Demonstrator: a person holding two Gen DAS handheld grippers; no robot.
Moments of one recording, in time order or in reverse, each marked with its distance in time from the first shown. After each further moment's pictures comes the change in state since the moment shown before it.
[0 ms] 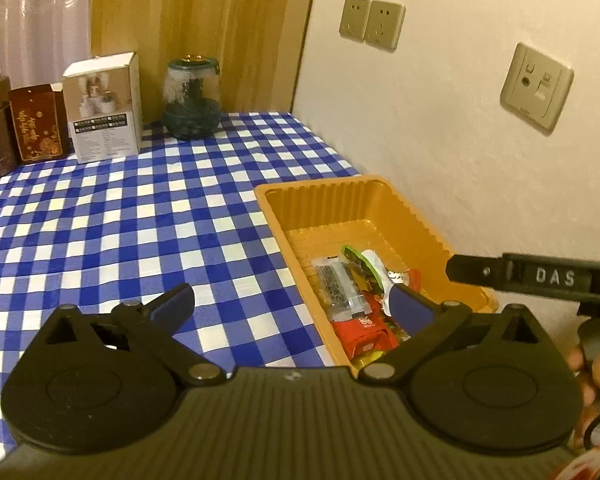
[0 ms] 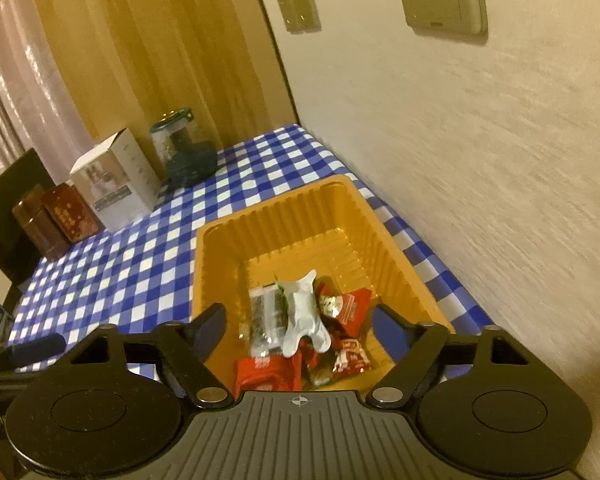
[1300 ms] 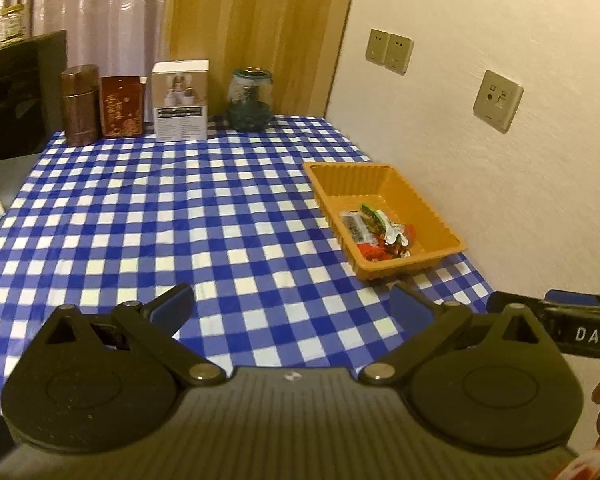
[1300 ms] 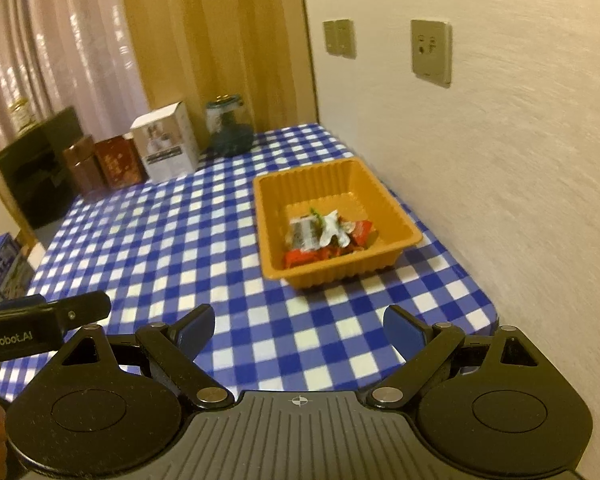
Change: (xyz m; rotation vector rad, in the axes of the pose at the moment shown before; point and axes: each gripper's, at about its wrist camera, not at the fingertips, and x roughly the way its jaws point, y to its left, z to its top) left arm -0.178 0.019 -0.081 -0.067 -0.021 0.073; right arm -0.166 0.082 -0.105 -0.141 -0.006 -0.046
